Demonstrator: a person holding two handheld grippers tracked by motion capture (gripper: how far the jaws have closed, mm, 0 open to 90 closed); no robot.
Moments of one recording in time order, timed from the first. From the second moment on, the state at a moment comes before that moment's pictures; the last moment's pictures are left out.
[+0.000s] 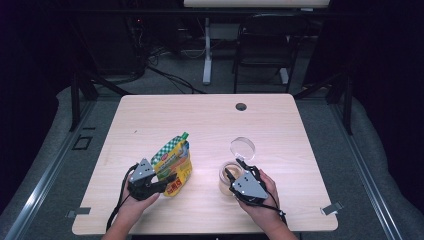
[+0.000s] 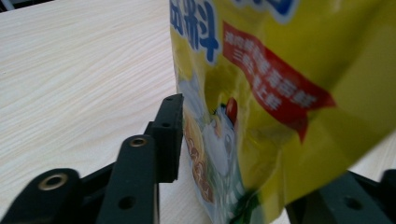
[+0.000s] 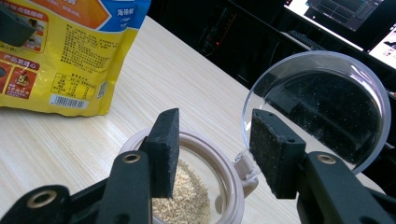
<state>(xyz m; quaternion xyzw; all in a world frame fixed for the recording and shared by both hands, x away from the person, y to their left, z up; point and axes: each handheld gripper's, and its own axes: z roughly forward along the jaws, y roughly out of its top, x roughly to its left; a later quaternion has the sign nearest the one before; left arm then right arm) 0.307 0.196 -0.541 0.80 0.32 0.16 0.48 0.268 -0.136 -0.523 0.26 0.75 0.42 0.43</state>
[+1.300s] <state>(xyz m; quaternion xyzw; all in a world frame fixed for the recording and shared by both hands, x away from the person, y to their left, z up) 0.278 0.206 -0.541 0.79 0.34 0.14 0.49 0.271 -0.150 -0.502 0.29 0.78 0.45 0.33</state>
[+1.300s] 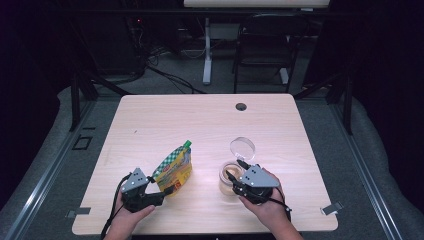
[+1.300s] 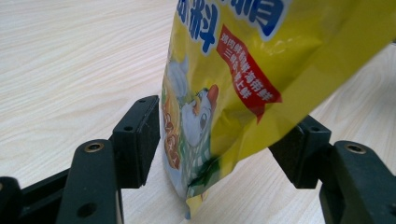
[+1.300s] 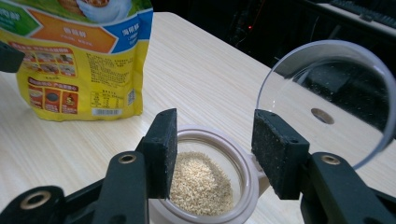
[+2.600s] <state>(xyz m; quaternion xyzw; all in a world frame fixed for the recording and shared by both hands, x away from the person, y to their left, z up) 0.275 0.206 -0.543 0.80 0.35 0.14 0.48 0.327 -0.193 -0.461 0.39 0.76 0.44 0.26</state>
